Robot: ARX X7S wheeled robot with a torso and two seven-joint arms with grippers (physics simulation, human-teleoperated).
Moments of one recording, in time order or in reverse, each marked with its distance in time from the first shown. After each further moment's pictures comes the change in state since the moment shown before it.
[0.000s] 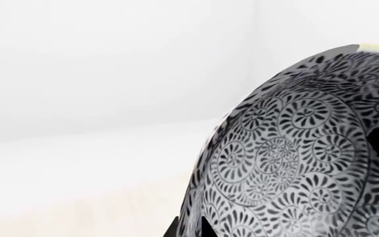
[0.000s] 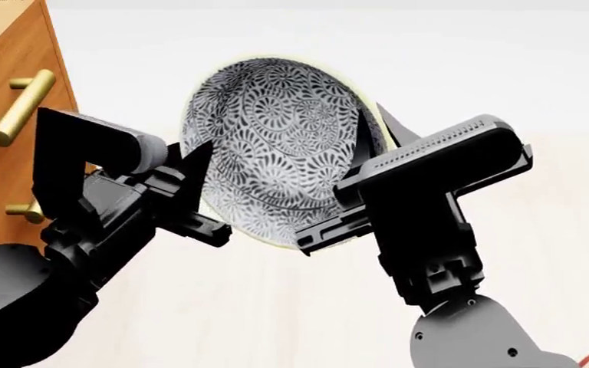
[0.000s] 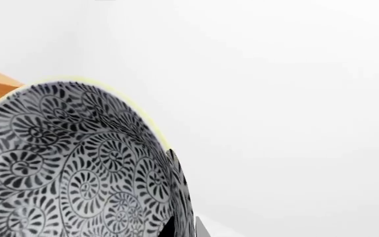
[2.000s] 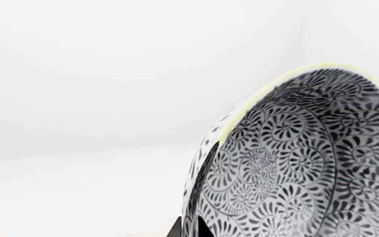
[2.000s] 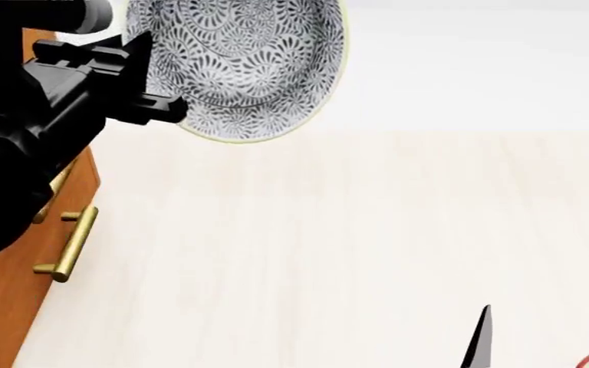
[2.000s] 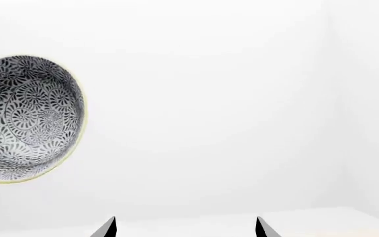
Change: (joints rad) left arm -0.267 -0.003 -0.067 -0.104 -0.049 -0.140 -0.108; right arm -0.974 0.125 0.399 -0.358 0.038 -0.617 0.304
